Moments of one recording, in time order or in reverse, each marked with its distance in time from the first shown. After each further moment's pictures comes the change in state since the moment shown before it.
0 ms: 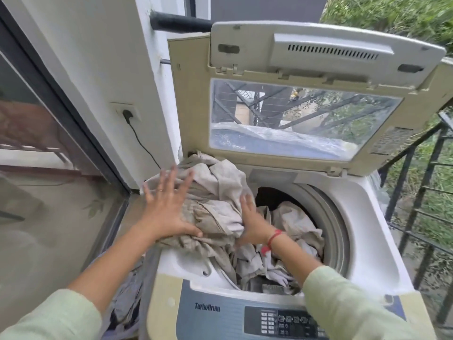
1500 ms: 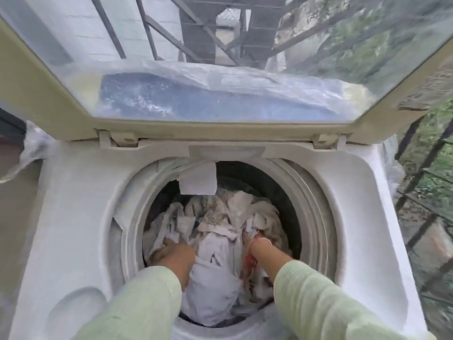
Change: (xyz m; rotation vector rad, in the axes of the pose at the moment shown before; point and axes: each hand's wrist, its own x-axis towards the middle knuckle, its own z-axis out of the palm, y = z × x) left_hand 0.102 0.117 0.245 0.246 -1.019 -0.477; right_hand 0.024 0.173 0.074 -0.209 -0.610 0.450
